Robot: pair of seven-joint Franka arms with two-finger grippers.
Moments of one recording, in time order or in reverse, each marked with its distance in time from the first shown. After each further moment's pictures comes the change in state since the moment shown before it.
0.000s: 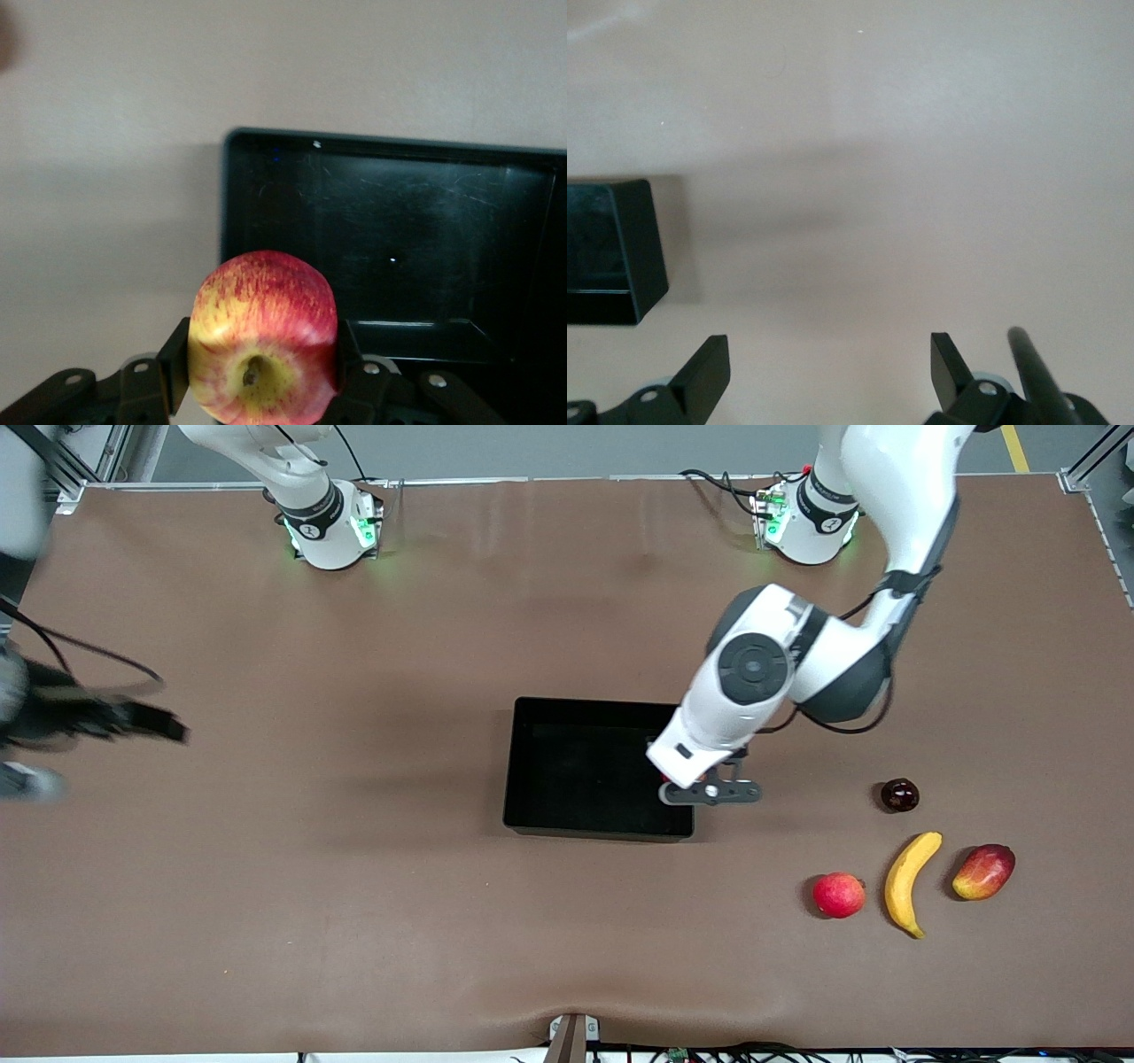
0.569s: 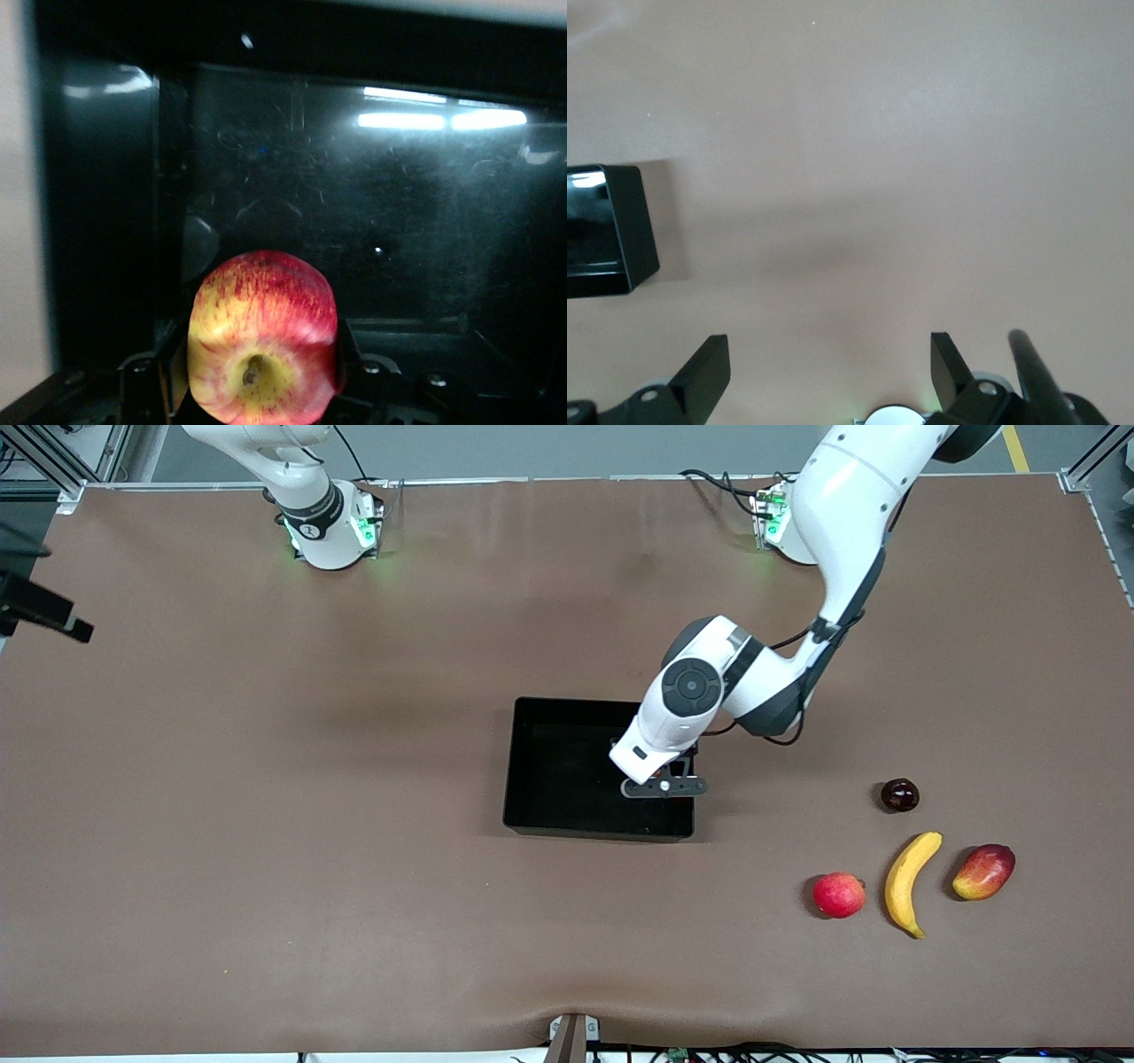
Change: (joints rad) left arm -0.052 0.114 0.000 -0.125 0.001 0.222 -0.081; right arm -0.060 -0.332 0.024 -0.344 -0.056 0.075 -0.015
